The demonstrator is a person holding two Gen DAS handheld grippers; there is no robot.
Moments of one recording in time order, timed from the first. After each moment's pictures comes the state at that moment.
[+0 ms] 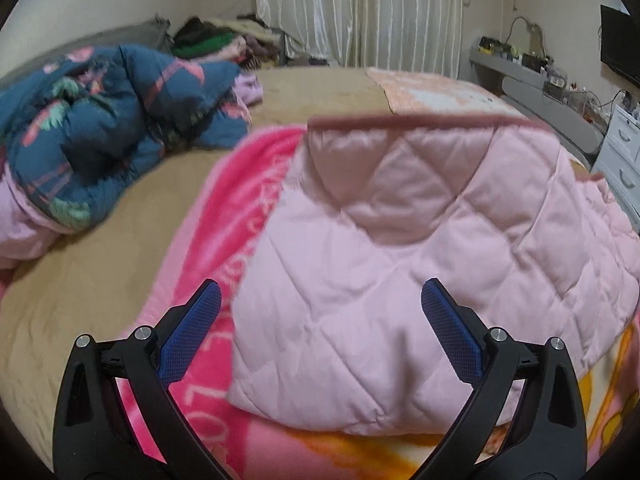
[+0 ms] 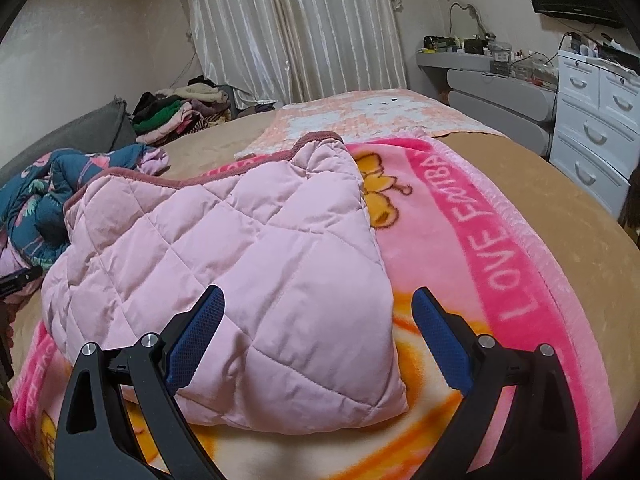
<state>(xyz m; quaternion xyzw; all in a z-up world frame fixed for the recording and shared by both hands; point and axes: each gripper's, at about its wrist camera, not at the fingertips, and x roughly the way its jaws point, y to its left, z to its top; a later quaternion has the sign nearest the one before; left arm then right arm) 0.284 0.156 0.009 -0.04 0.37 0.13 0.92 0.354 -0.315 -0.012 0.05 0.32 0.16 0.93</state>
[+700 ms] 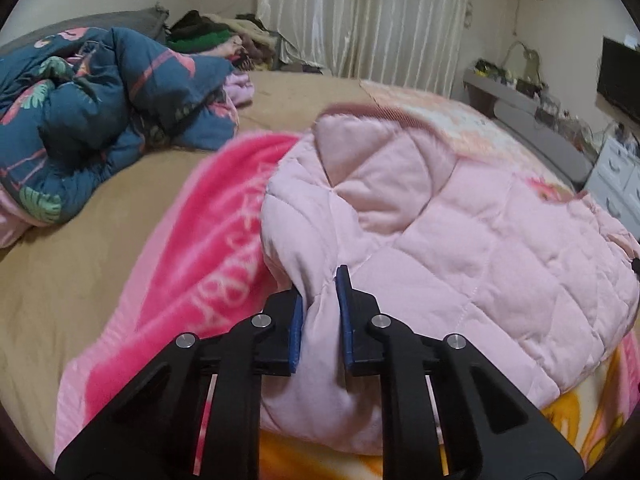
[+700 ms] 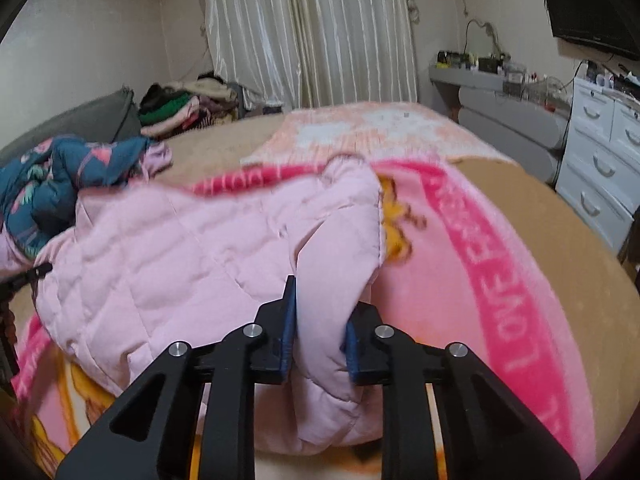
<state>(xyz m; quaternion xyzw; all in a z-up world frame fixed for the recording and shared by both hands) 0.312 0.181 0.011 -0.09 0.33 0.11 0.93 0.393 -0.283 0.024 0.02 0.29 0.17 0.94</state>
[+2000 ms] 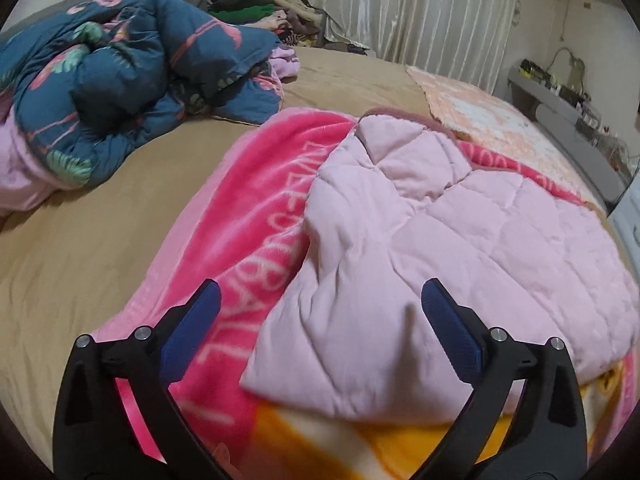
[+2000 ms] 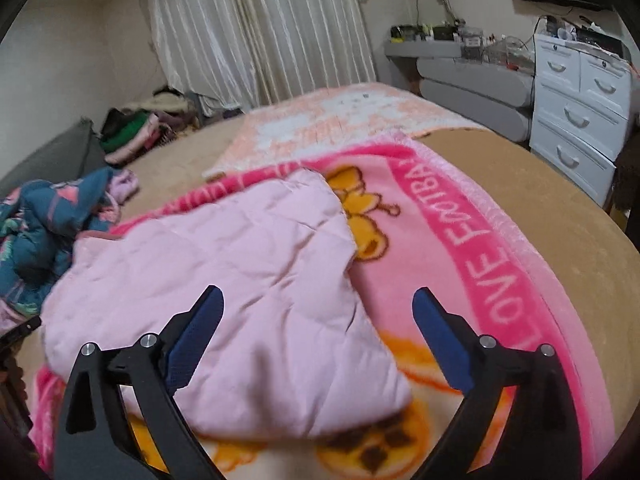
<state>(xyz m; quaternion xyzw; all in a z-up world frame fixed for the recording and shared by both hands) 0.304 0.203 0.008 -0.13 0.37 0.17 0.90 0.398 -0.300 0.012 0.09 0.33 0.12 0.93</state>
